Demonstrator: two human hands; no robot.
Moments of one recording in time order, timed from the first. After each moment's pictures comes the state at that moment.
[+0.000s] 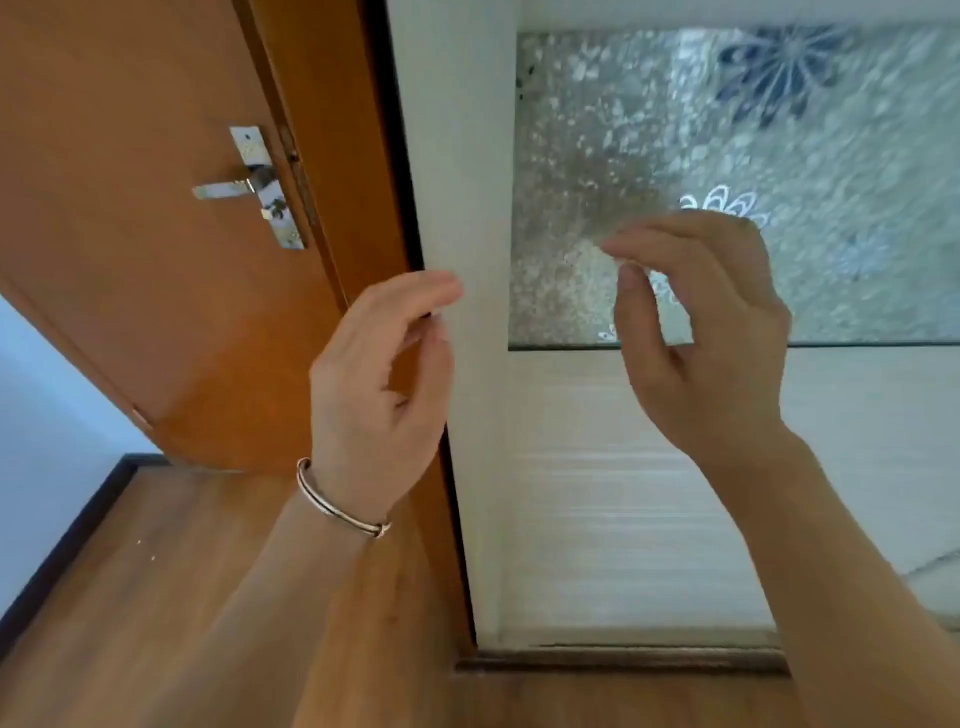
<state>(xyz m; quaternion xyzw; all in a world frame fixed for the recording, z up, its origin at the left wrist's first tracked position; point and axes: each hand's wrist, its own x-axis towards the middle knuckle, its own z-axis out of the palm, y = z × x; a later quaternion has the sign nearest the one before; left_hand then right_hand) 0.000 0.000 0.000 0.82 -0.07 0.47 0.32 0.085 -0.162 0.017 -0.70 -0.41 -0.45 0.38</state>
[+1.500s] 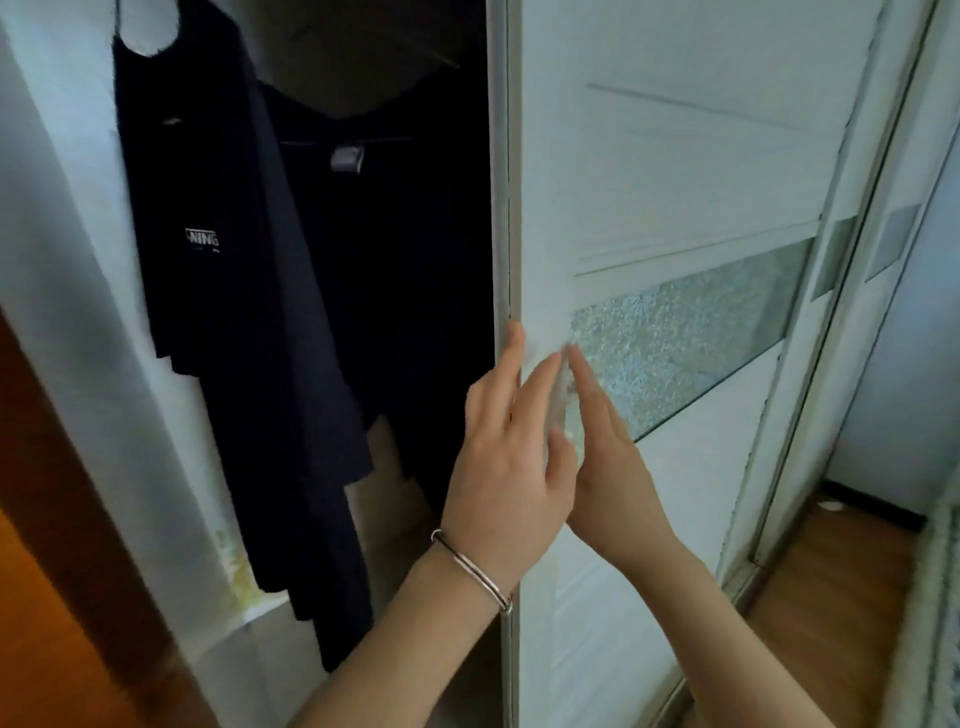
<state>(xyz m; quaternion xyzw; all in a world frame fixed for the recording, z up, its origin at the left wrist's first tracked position) 0.119 -0.138 0.055 0.77 -0.35 0.38 0.37 0.108 -0.244 0.030 -0.87 -0.09 -0.34 0.36</state>
